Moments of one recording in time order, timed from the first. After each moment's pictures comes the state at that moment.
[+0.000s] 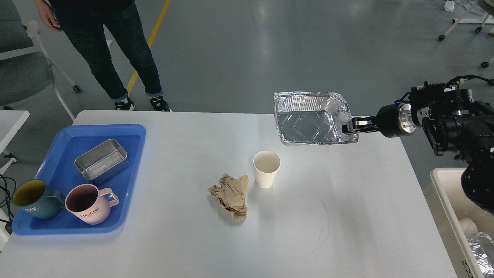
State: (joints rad) left arm -1.16 1.40 -0.24 -1.11 0.81 -0.96 -0.36; right arm 1.15 -0.21 -0.72 0.07 -0.75 0.59 0.86
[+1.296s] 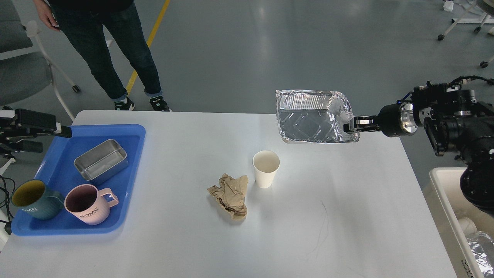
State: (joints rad) left arm -1.22 1.07 -0.14 -1.10 0.94 -0.95 -0.11; right arm 1.14 -0.21 -0.72 0.05 -0.74 0.60 0.87
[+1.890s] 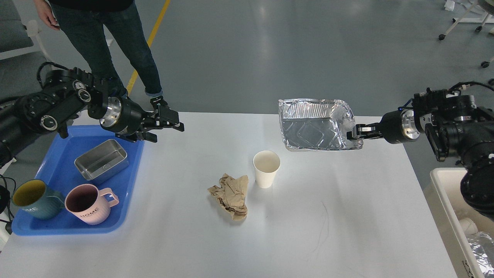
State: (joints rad) left arm -1.24 0.36 -0.11 -0.57 0.94 -0.90 -0.06; right arm 1.12 -0.22 -0.73 0.05 -0.75 0.61 0.86
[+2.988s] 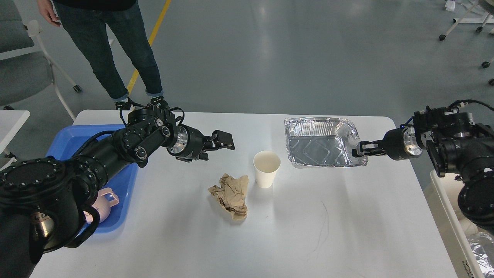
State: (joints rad) left arm -1.15 -0.07 -0.11 -0.27 0.91 -0.70 -0.04; right arm 1.04 -0.22 -0.73 0.03 -0.77 0.61 0.85
